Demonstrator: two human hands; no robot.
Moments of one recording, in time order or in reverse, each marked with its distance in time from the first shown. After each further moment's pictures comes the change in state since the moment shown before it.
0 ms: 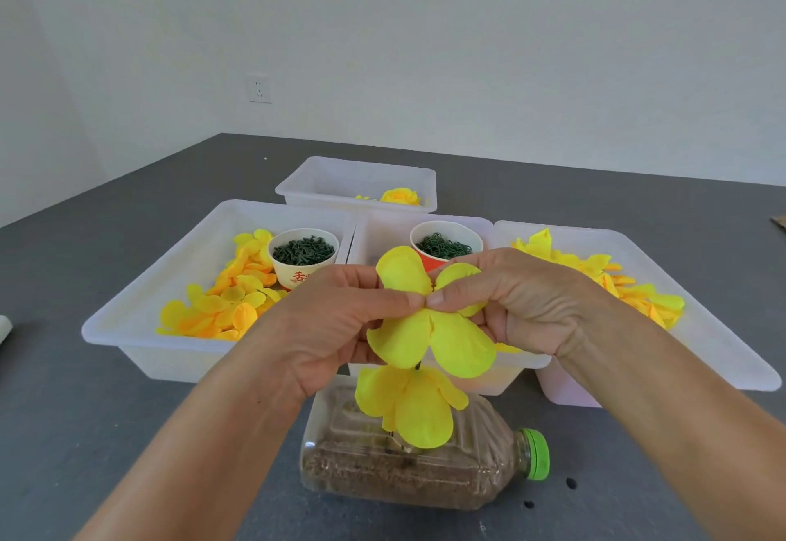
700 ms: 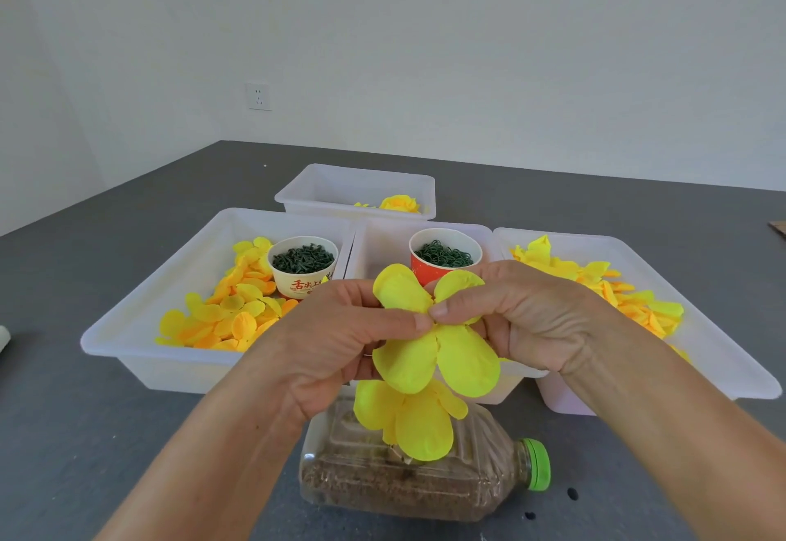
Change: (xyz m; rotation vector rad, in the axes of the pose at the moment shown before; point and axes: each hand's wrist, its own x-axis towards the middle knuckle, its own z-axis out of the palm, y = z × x) left_hand -0.005 -0.002 0.003 -0.026 -0.037 0.004; right_hand -0.004 0.002 0.000 0.005 0.030 0.010
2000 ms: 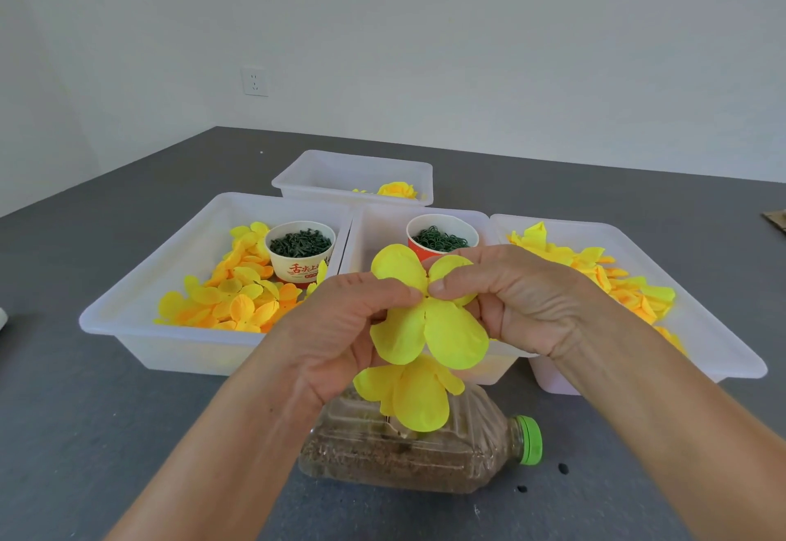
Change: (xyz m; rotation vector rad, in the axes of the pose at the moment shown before) left_hand 0.008 -0.016 0.007 -0.218 0.017 0.006; right_hand 0.000 0.006 0.003 0.087 0.044 -0.038
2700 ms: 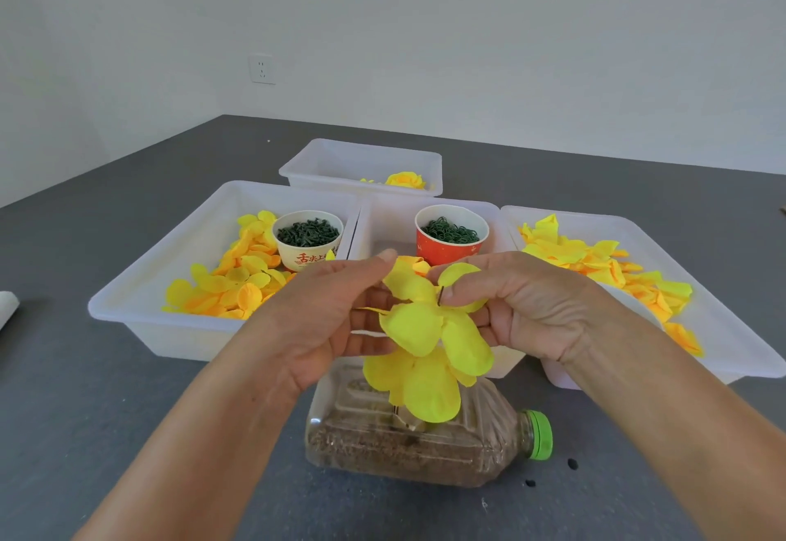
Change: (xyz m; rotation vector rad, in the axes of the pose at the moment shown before) left_hand -0.002 0.006 -0.018 0.131 0.064 -0.006; right_hand 0.004 0.010 -0.001 0.023 -0.034 0.041
